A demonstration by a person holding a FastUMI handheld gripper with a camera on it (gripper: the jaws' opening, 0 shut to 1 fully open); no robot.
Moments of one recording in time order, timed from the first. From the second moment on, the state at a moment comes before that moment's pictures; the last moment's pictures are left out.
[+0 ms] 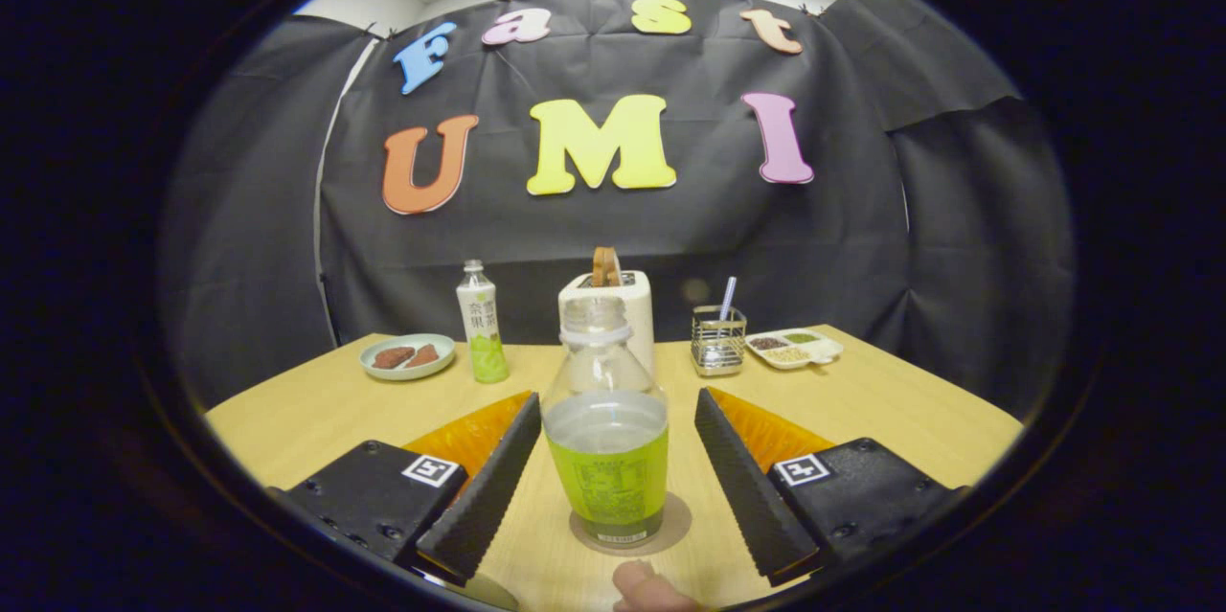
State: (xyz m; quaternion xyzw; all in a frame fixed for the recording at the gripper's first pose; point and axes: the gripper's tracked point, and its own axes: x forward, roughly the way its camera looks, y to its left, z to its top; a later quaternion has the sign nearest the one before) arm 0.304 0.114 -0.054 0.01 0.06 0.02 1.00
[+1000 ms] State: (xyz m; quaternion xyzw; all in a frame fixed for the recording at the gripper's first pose) arm 0.107 0.066 0.046 -0.02 0.04 -0.03 1.00
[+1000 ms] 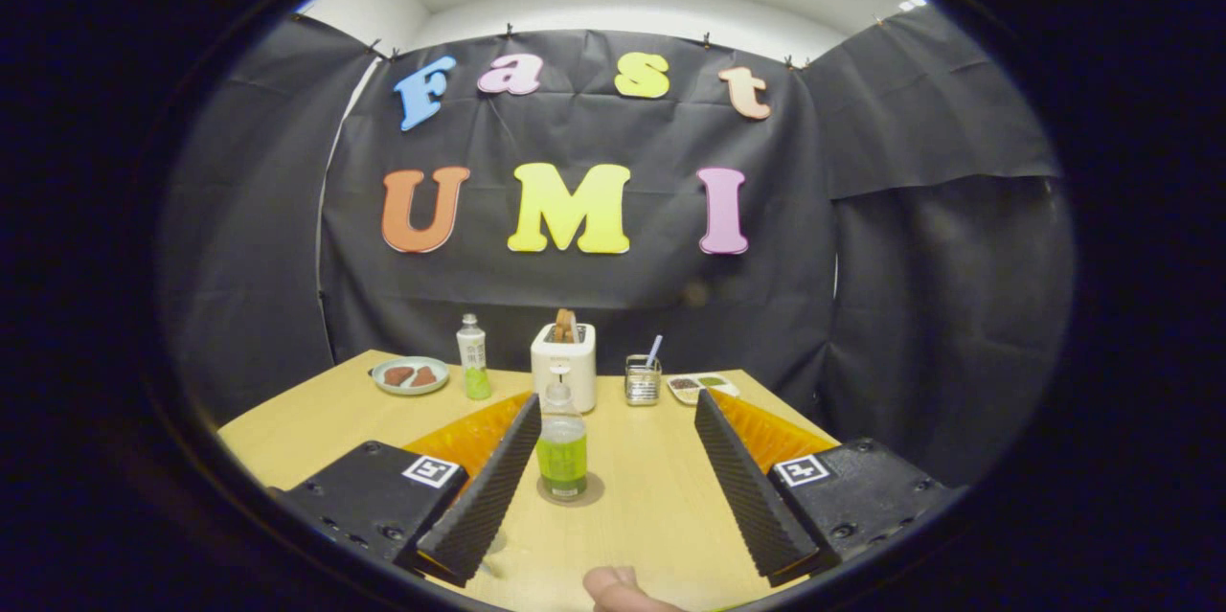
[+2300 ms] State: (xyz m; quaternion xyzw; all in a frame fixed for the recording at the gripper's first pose) arm 0.016 0.026 -0.042 -0.04 0.08 -0.01 1.00
